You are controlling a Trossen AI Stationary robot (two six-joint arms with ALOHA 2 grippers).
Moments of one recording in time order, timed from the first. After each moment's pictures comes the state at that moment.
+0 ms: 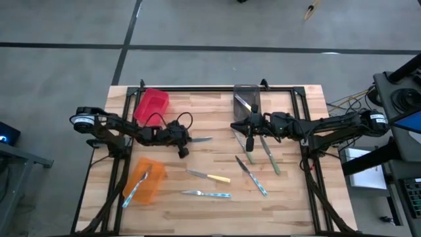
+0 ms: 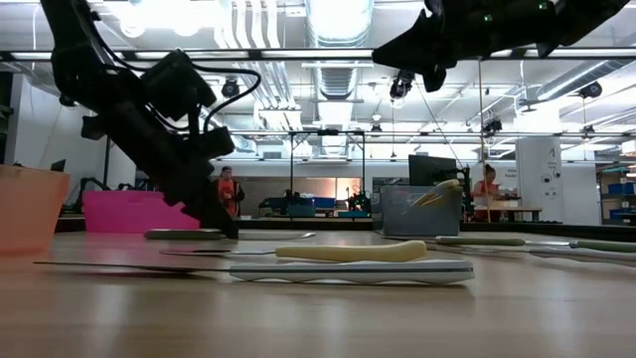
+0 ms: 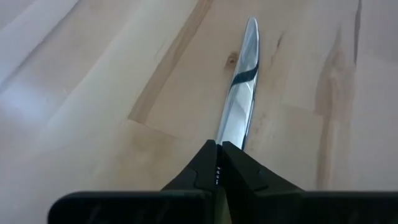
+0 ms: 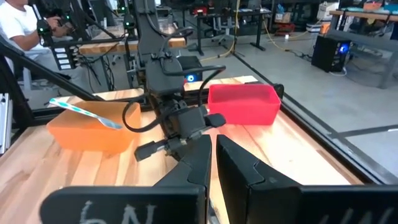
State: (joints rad) left arm 0.11 1.58 0.40 0.36 -0.18 -0.20; right arm -0.06 1.18 0.61 0.45 0.10 0.06
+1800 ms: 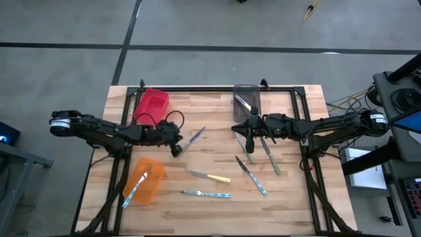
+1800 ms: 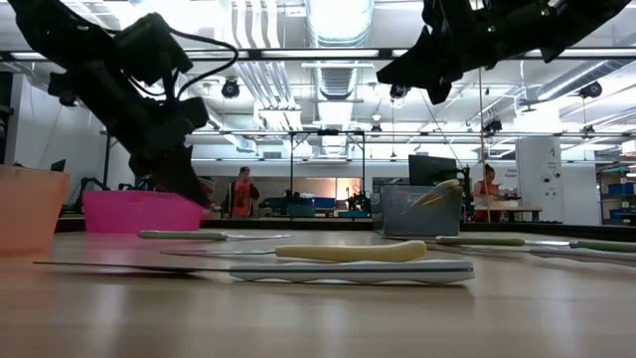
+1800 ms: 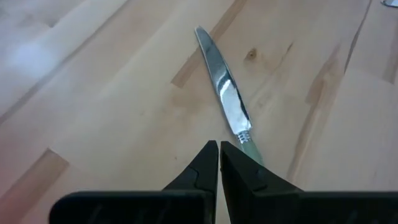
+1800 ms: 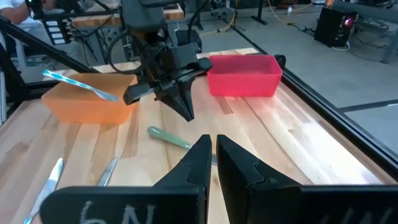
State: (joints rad) left arm 0.06 1.23 0.41 -0.02 -0.29 -0.41; right arm -0.06 1.18 0.61 0.35 0.10 0.08
